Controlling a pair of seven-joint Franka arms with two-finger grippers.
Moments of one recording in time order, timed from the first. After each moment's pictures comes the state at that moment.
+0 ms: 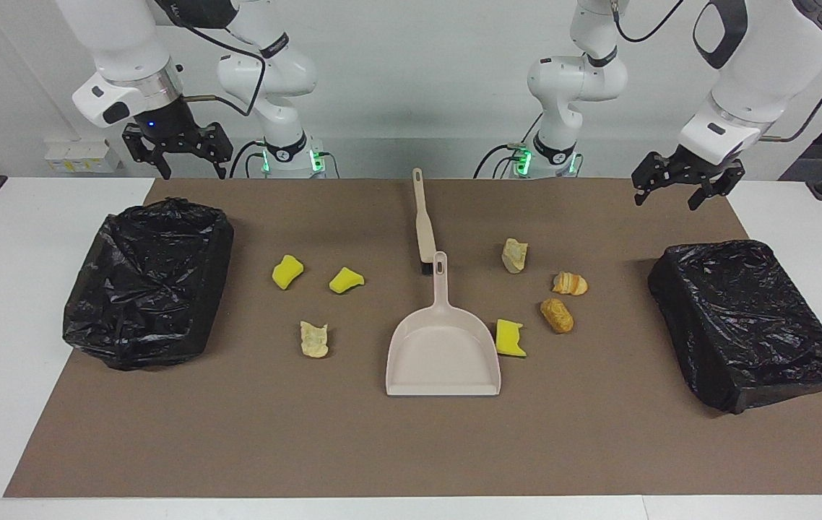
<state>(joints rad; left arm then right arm) -0.11 0.00 0.03 -1.60 -0.02 1.55 0.09 0.01 -0.12 -0.02 -1.70 -0.02 1.53 -0.02</state>
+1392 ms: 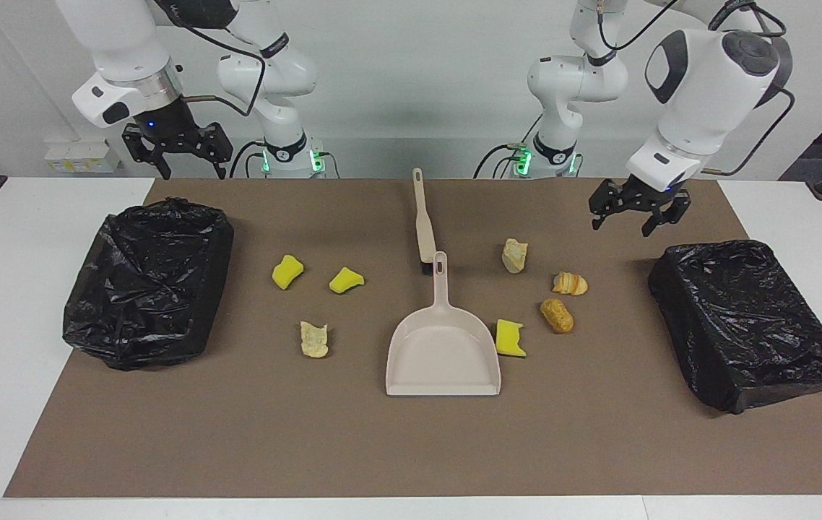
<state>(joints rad) -0.21 -0.07 0.00 -1.89 -0.08 1.88 0.00 0.01 -0.12 -0.02 -1.70 -0.02 1.53 -0.02</state>
